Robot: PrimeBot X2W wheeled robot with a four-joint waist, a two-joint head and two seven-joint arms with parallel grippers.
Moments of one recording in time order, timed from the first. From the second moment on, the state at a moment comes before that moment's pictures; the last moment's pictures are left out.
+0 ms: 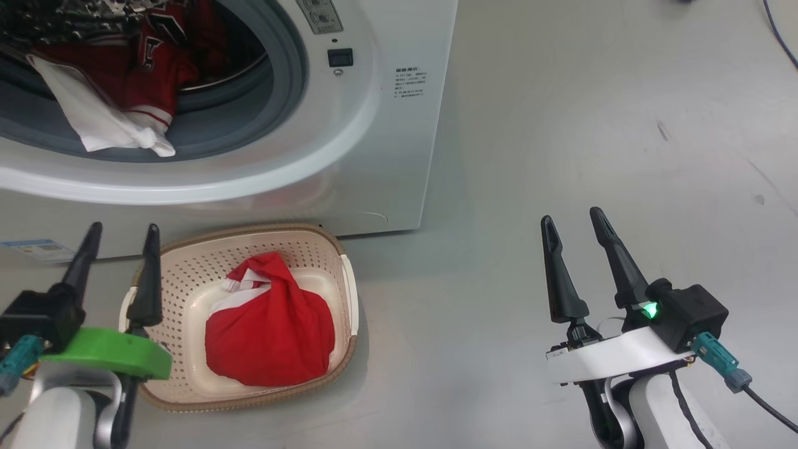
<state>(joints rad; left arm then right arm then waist) -0.14 0.18 -0.05 0.15 -0.35 -0.10 -0.19 -0.07 -0.05 0.28 0.00 0.36 0.09 -0.26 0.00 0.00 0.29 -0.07</state>
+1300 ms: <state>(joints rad) -0.79 0.50 0.03 0.52 -0.19 0.02 0.29 -0.24 -0.05 0.39 -0.06 0.44 0.01 -0.26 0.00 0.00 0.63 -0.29</state>
